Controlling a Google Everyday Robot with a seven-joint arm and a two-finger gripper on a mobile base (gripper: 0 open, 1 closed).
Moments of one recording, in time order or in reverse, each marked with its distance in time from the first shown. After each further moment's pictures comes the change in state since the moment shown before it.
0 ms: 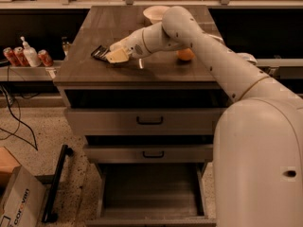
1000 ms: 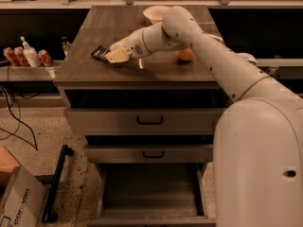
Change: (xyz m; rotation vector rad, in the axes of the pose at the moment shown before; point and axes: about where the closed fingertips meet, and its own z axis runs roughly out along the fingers) arm 0.000 0.000 0.000 0.000 0.000 0.000
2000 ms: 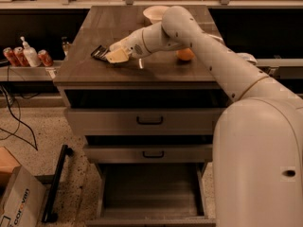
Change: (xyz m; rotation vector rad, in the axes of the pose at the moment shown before) arm -0.001 0.000 0.000 -0.001 0.000 0.000
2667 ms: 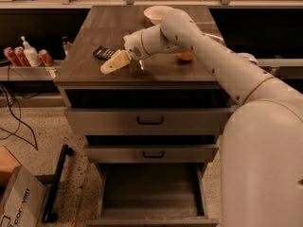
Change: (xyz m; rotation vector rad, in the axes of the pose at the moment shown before) arm -0.003 0.005 -0.001 0.039 -0.015 -0.008
